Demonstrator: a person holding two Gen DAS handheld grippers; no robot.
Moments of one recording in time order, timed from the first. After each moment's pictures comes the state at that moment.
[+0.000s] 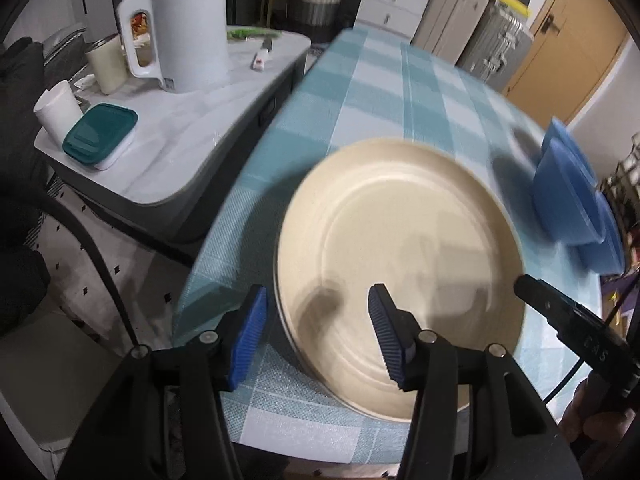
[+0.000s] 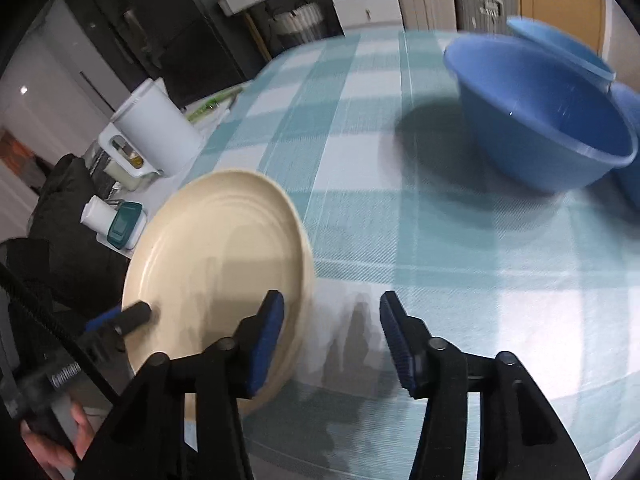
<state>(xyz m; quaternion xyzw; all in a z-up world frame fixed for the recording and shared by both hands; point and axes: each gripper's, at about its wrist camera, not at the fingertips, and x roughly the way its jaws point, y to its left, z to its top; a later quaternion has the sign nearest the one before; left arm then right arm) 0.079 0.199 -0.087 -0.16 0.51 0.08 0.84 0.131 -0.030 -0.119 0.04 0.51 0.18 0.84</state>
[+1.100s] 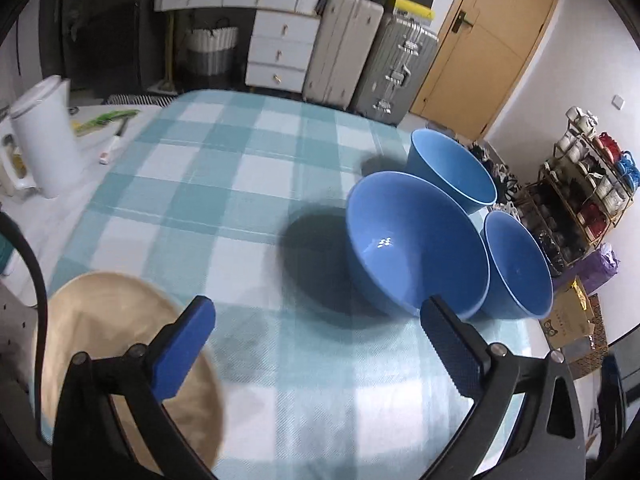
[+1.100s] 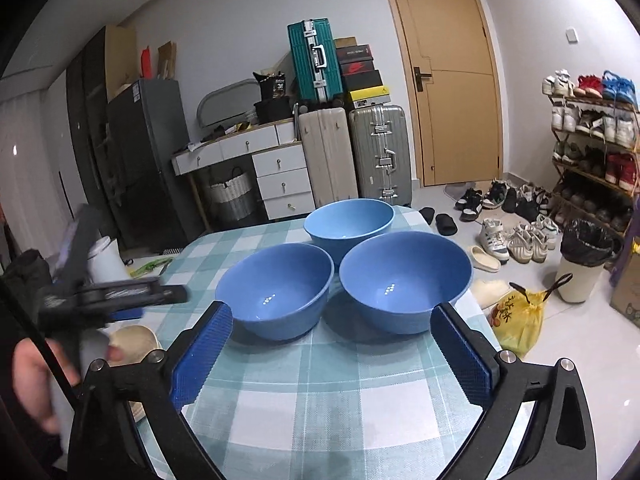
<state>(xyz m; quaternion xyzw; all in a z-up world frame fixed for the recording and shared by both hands) 0.201 0.003 -0.023 -0.13 0.44 -0.04 0.89 0.048 -0.275 -0.008 0.07 0.23 0.05 0.97</state>
